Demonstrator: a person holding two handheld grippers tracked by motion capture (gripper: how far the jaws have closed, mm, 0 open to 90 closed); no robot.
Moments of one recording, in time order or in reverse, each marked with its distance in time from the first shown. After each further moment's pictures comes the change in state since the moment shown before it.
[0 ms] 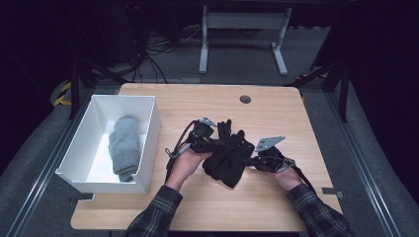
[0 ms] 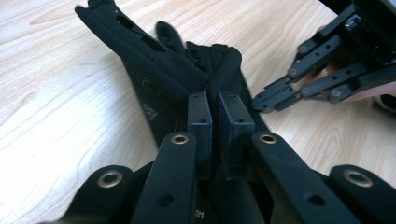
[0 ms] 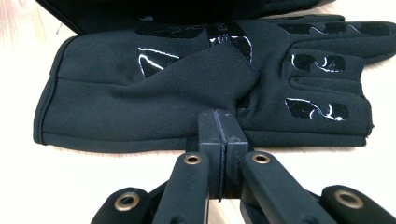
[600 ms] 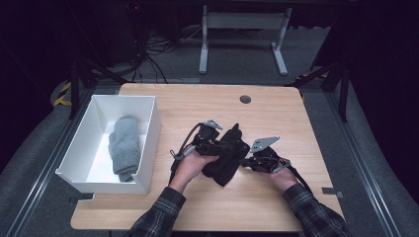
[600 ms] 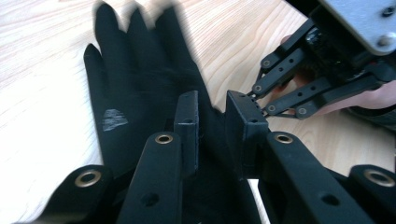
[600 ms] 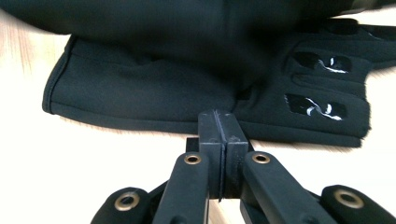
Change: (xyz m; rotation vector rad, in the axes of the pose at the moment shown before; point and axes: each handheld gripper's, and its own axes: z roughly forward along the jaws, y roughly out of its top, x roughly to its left) left arm -0.010 0.002 0.010 -0.027 -0.085 0.019; right arm 0.005 0.006 0.006 0.001 0.011 -0.015
